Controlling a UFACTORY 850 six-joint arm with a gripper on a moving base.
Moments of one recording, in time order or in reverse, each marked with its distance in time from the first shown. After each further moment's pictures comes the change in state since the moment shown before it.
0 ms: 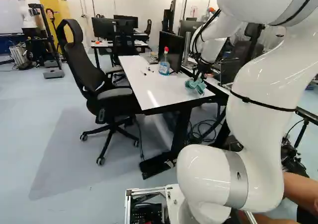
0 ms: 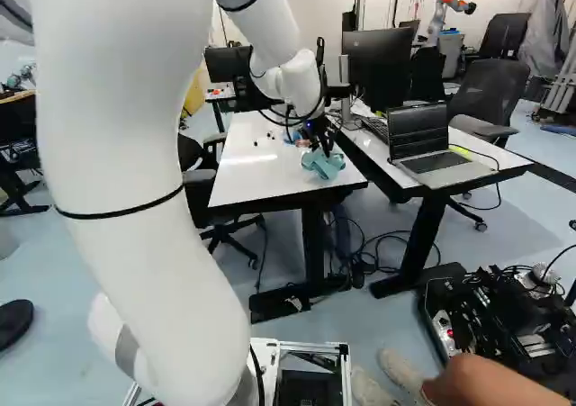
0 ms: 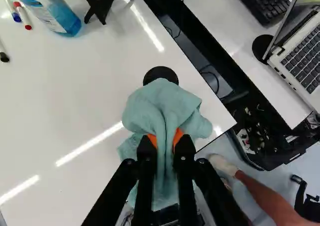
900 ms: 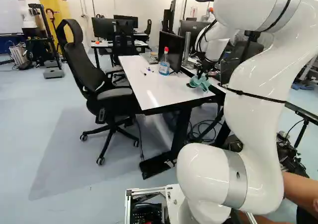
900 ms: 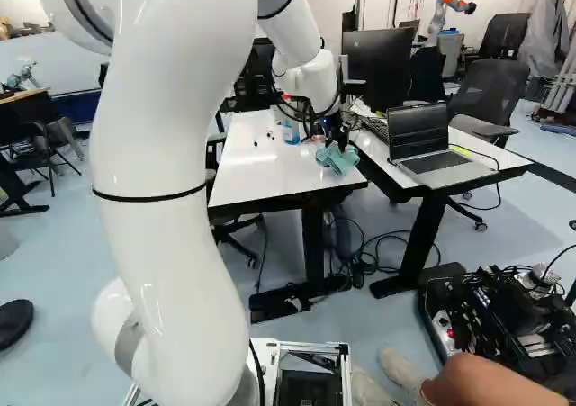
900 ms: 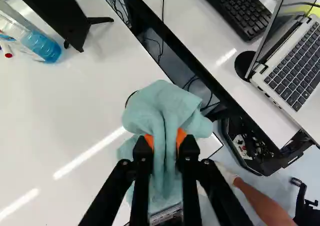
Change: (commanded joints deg) arm -2.7 -6.1 -7.3 0.0 0.0 0.0
